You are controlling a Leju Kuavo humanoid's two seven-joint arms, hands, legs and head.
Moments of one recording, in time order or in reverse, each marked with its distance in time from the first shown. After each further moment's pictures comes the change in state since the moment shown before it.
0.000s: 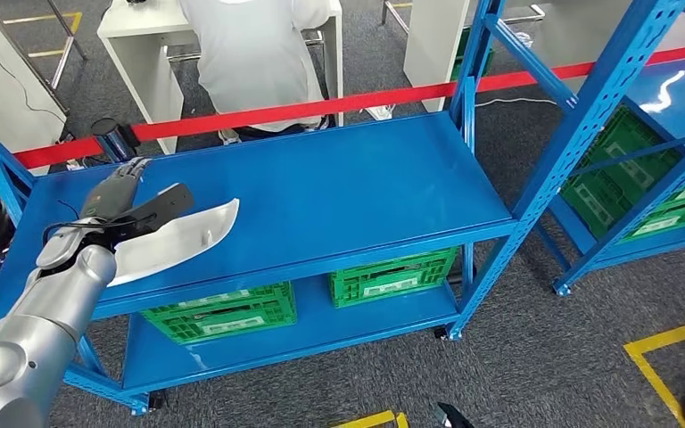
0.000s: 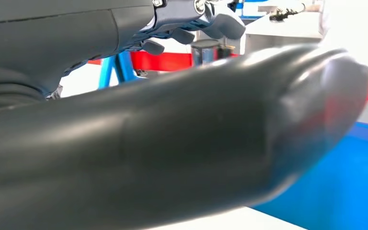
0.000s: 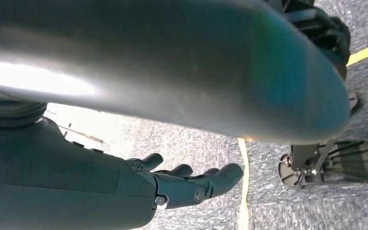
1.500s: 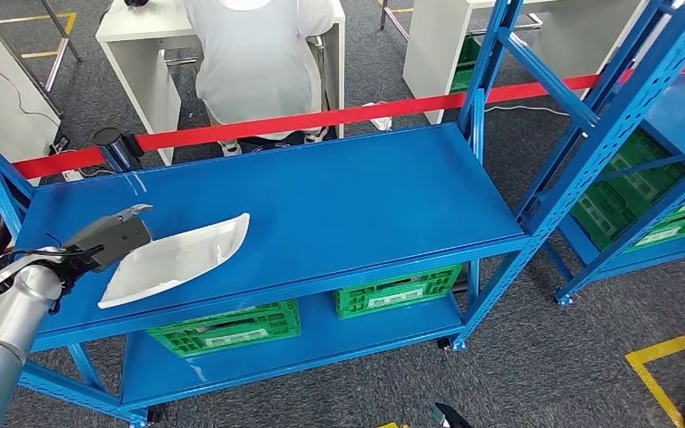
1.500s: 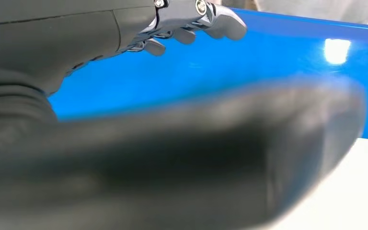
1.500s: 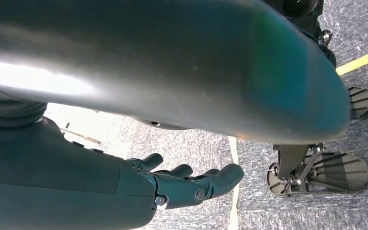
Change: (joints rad) left arm 0.036 0.172 -0.037 -0.003 0.178 -0.441 -0.307; right arm 0.001 -0.002 0.000 0.000 -0.002 0.018 0.001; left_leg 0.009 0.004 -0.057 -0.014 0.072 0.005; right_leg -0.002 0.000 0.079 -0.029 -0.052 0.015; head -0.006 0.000
